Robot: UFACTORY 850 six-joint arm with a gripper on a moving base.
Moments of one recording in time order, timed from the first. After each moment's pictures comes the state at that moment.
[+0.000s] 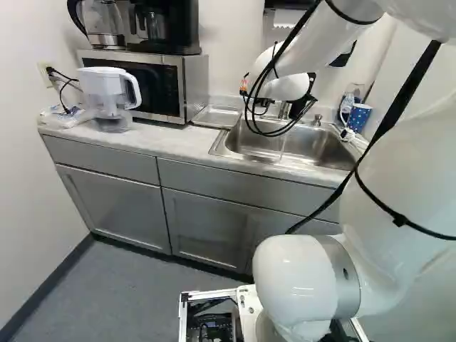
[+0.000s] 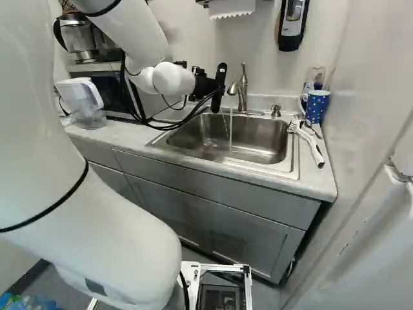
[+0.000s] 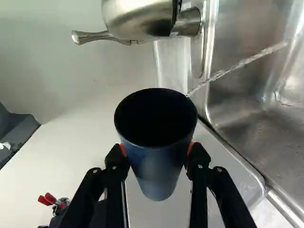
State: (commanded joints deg) arm -5.6 5.7 -45.7 0.0 24.0 101.2
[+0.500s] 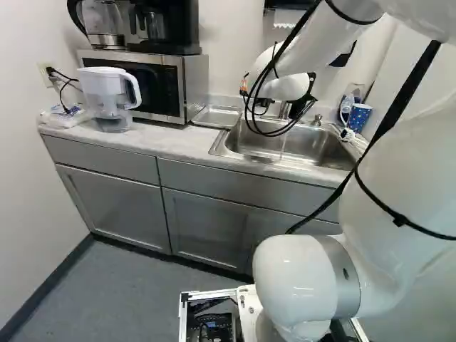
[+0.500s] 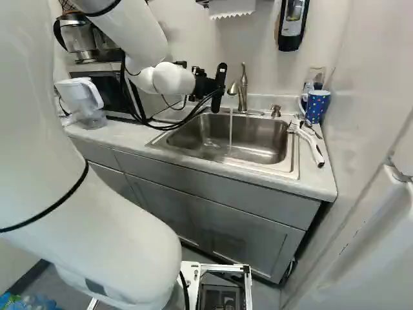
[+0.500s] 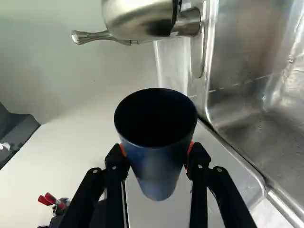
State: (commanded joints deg) arm -5.6 5.7 -45.7 0.0 24.0 101.2
